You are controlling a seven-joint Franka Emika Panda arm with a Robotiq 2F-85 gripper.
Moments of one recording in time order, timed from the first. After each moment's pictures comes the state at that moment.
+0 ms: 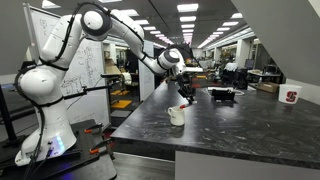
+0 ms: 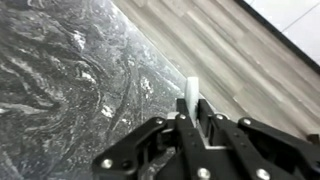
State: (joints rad) arm -0.12 0.52 -0.17 -1.68 -0.68 2.17 -1.46
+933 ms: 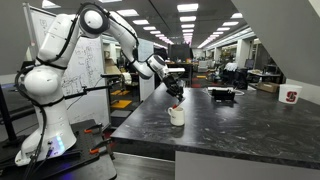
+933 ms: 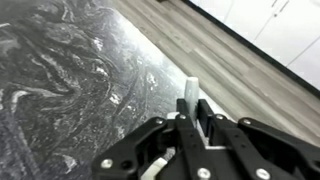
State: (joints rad) arm -0.01 0.46 -0.09 -1.84 -1.03 2.10 -1.09
